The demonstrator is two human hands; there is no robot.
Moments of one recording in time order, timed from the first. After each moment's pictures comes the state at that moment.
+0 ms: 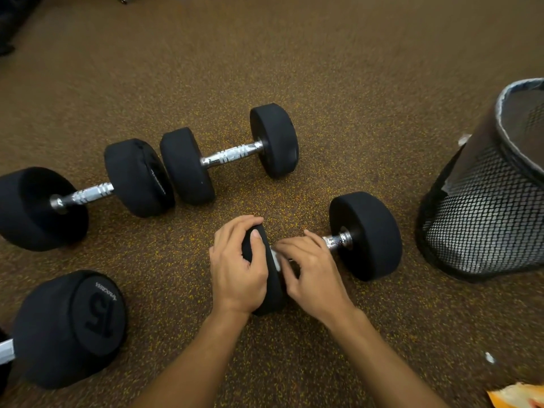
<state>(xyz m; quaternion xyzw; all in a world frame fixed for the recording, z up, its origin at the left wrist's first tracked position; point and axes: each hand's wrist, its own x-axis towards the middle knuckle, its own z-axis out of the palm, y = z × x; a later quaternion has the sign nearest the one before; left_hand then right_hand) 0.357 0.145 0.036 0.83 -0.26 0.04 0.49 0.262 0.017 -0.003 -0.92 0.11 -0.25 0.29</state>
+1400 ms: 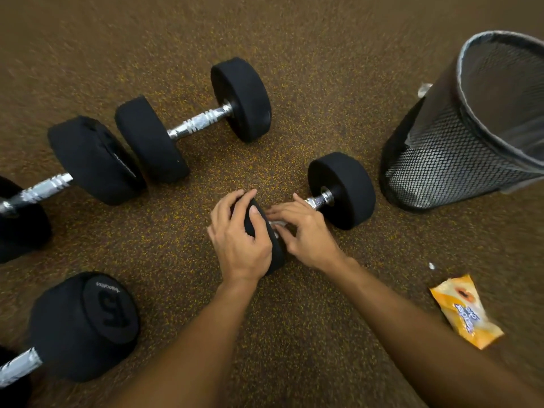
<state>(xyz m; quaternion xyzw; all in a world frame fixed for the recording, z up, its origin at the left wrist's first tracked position) 0.362 0.148 0.047 0.87 -0.25 -0.04 0.42 0.264 0.018 0.025 -0.91 0.18 -0.14 0.35</state>
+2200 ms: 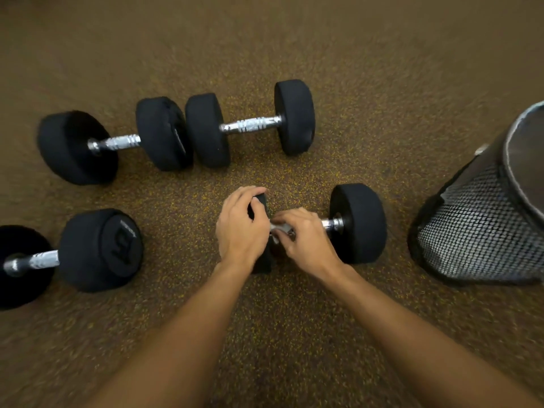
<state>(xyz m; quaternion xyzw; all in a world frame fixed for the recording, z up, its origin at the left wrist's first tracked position) 0.343 0.120 0.068 0.91 -0.09 -0.03 0.40 0.272 -0.017 0.020 -0.92 0.04 -0.11 0.36</state>
